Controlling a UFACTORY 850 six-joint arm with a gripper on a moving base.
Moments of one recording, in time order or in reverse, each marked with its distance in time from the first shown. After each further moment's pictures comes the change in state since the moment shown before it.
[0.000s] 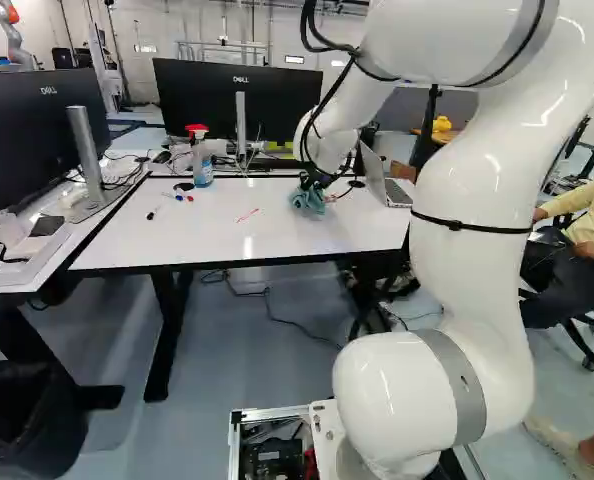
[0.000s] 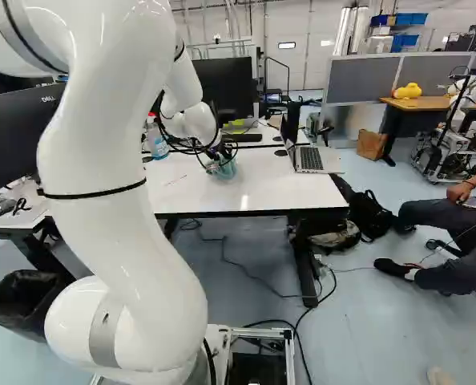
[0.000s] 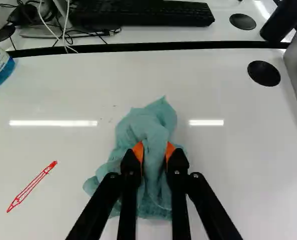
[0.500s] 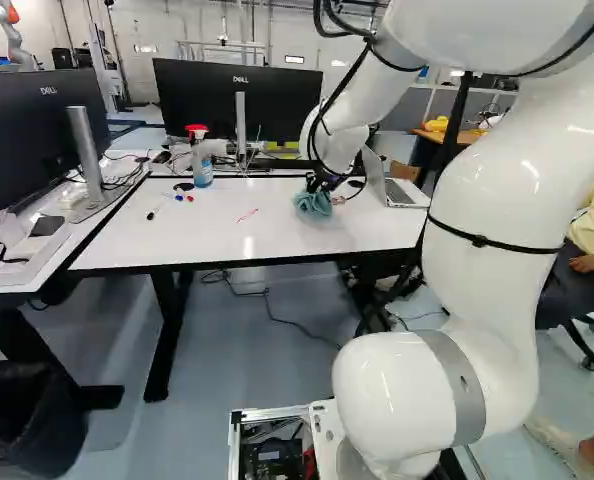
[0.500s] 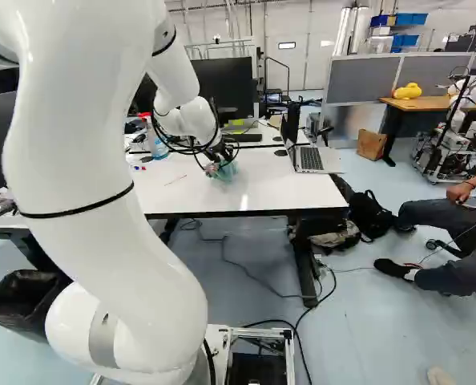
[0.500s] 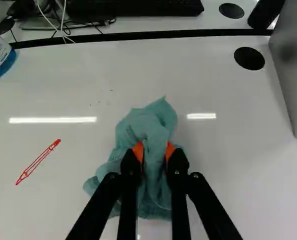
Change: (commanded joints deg) arm -1.0 5.7 4.9 0.0 -2.5 0.0
